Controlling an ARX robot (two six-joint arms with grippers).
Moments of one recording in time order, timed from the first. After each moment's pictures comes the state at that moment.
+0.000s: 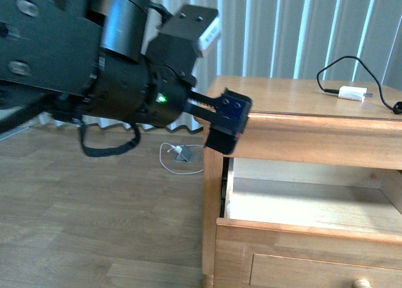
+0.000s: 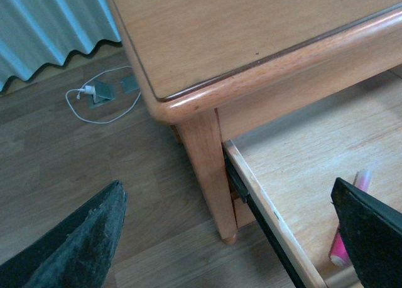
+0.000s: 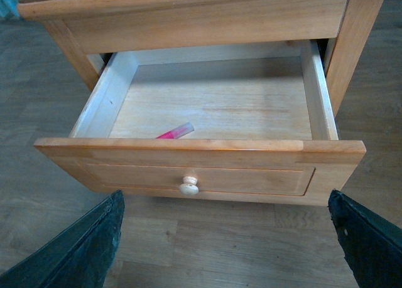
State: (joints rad) left arm -0.44 1.70 1.09 0.35 -0.01 0.22; right arm -0.17 0.60 0.41 -0.21 -0.24 0.07
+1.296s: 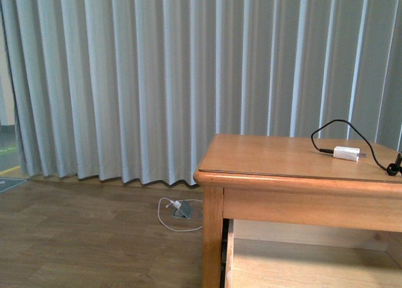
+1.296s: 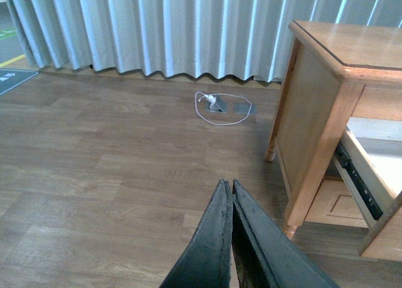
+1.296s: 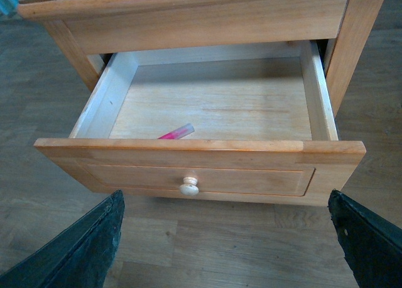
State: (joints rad) left arm 0.00 0.44 0.13 0.31 0.00 -0.01; right arm -0.17 0.60 0.41 -0.21 -0.24 0.07
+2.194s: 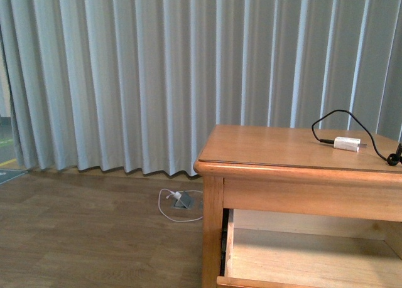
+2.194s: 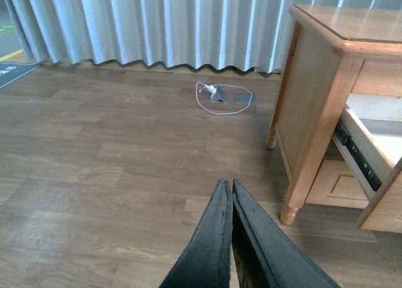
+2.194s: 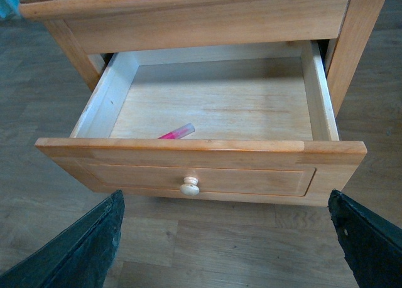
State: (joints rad) left arm 0.00 0.10 0.02 0.07 0.00 0.00; right arm -0.17 0.60 0.41 -0.21 -0.24 0.07
